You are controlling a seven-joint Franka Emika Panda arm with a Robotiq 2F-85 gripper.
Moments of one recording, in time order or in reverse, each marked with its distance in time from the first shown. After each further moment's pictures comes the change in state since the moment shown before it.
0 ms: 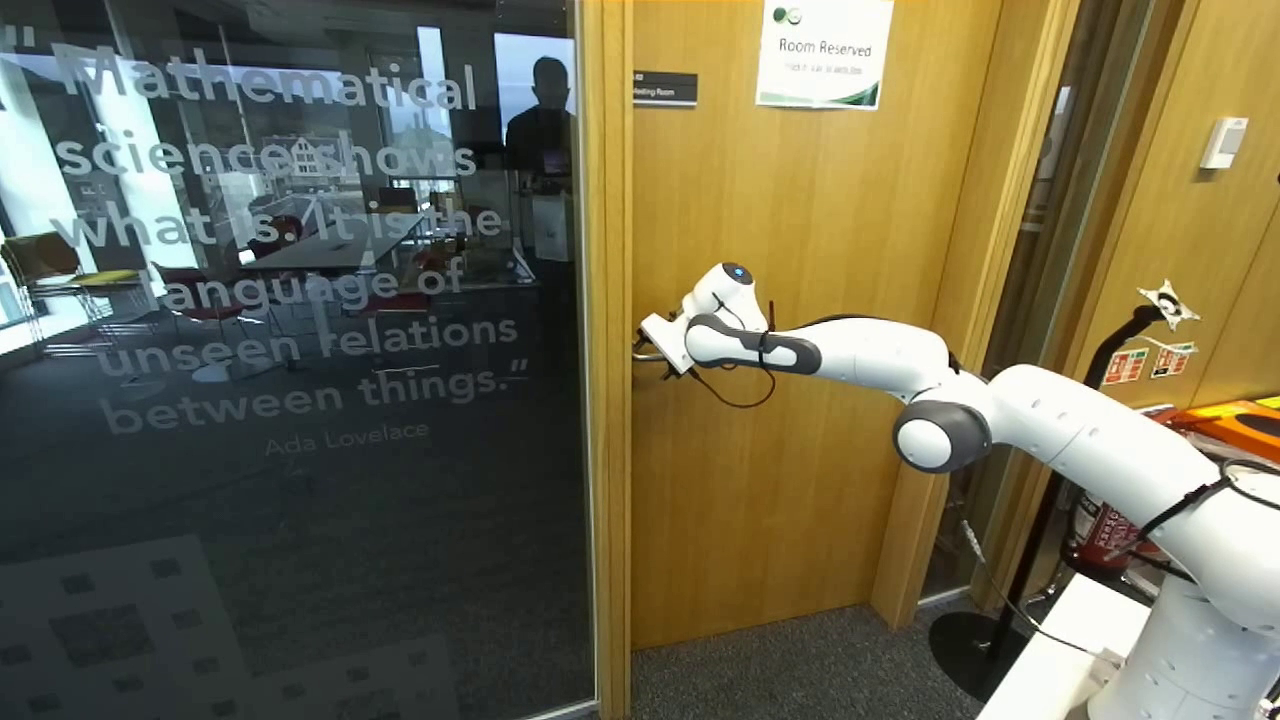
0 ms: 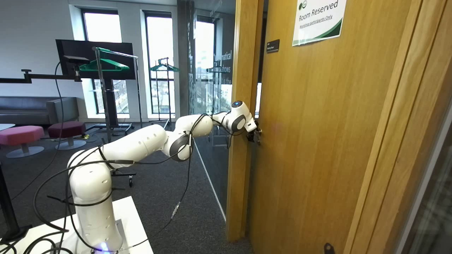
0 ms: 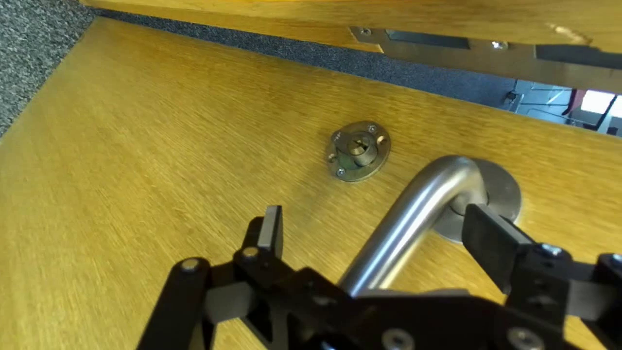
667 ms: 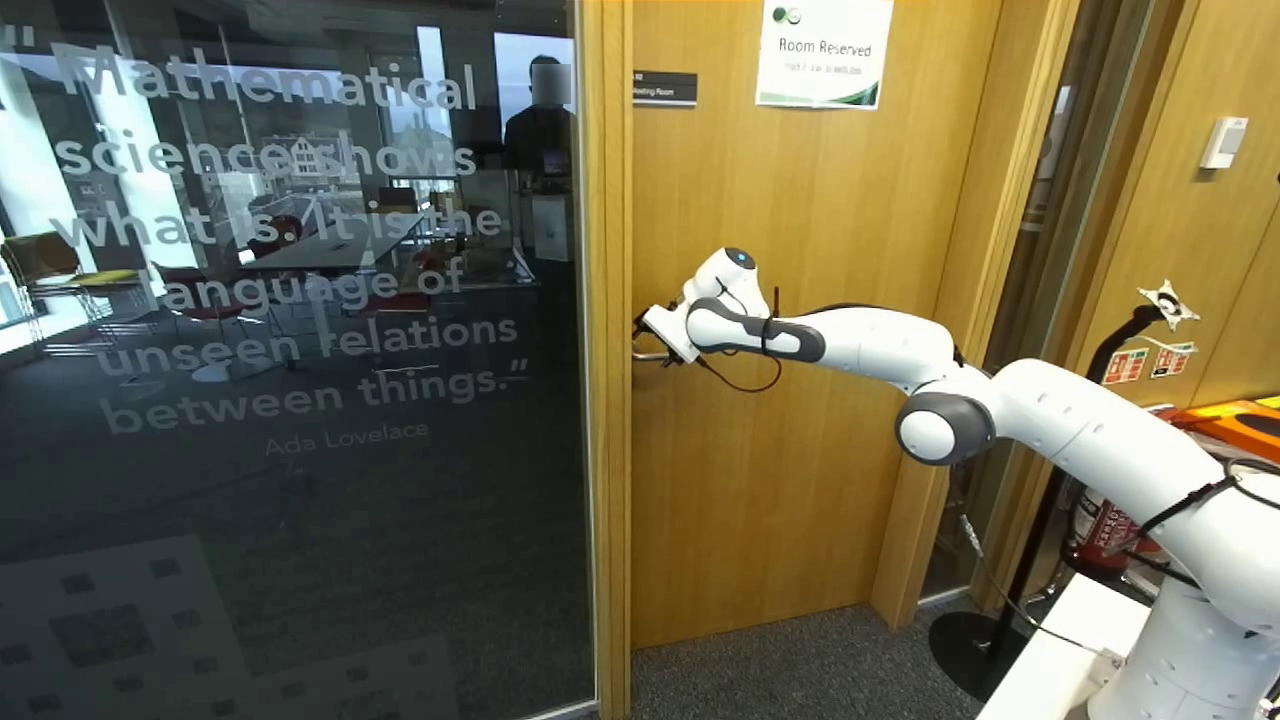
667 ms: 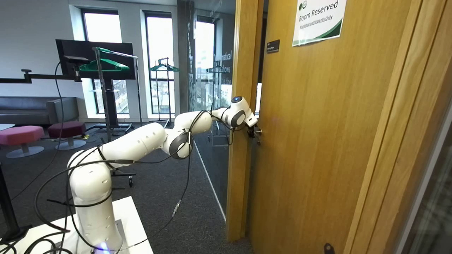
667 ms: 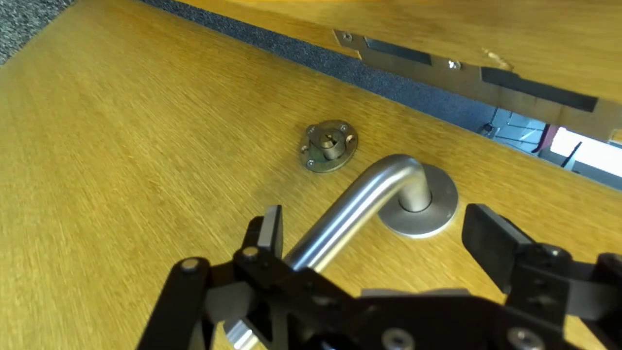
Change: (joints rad) arm -0.001 -0.035 0.021 0.006 0.003 -0.036 -0.159
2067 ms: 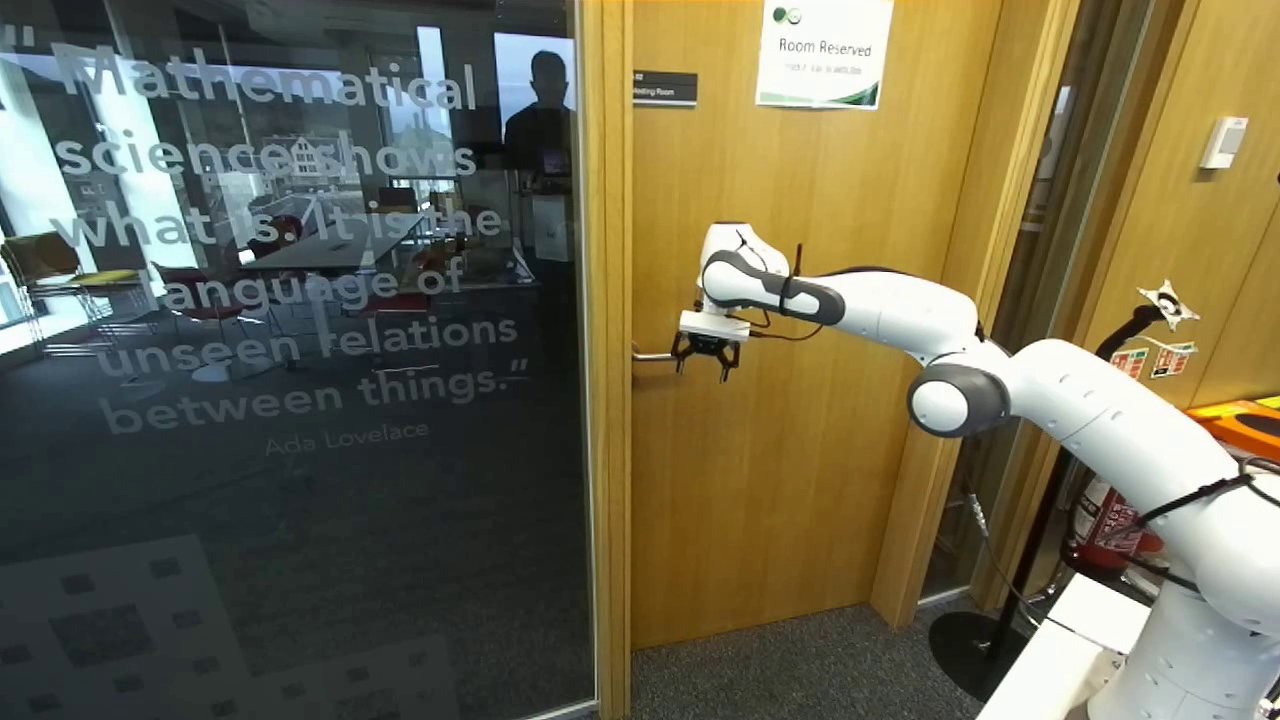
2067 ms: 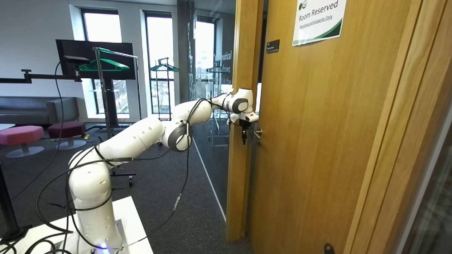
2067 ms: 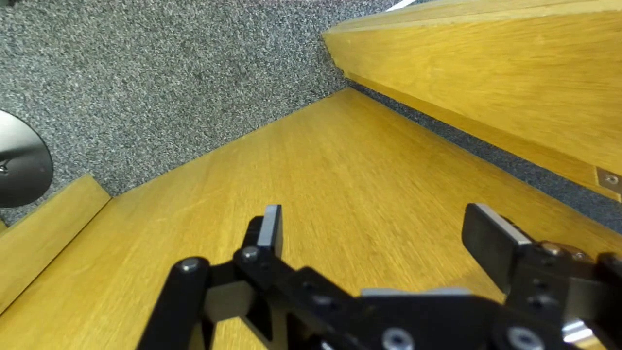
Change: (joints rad) arm -0.038 -0.127 0.013 -0.009 -0.035 -0.731 -0.230
